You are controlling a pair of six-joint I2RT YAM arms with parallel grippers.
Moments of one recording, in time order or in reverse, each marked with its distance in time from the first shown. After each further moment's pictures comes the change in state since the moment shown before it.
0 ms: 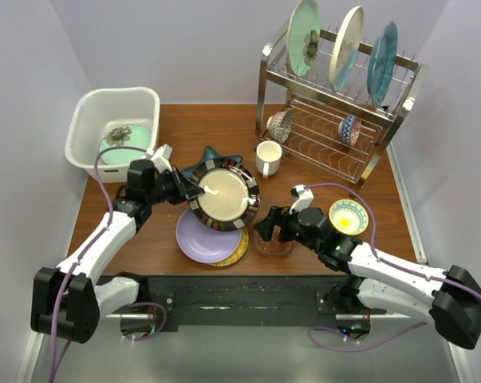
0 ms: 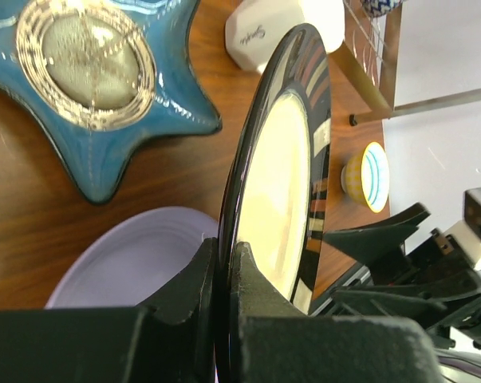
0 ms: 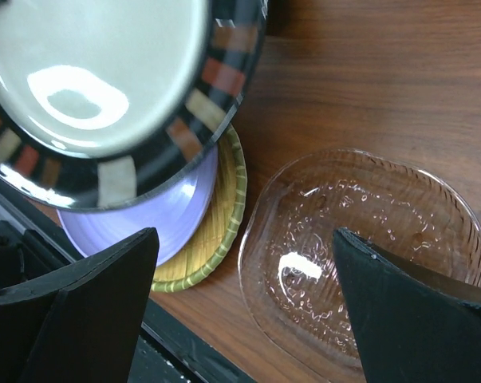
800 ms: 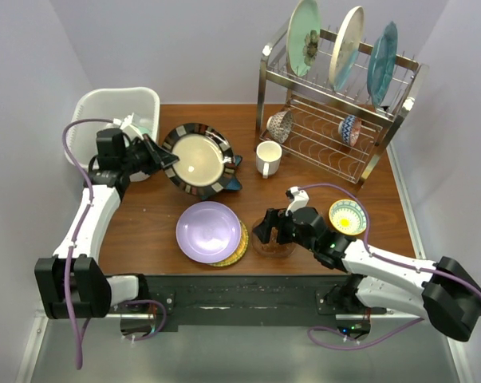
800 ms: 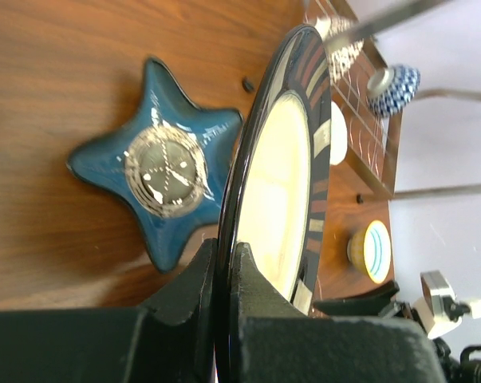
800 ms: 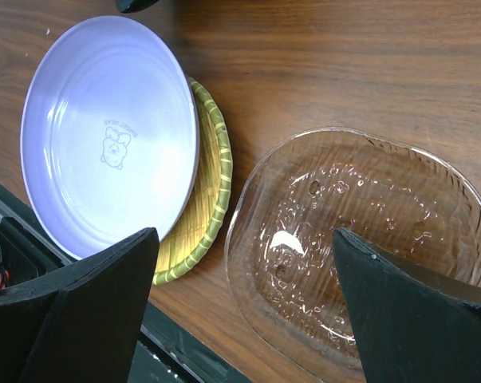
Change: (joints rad) left arm 0.237 0.129 0.315 -0.175 0.052 0.097; right arm 0.000 0.079 0.000 0.010 -0.025 0.000
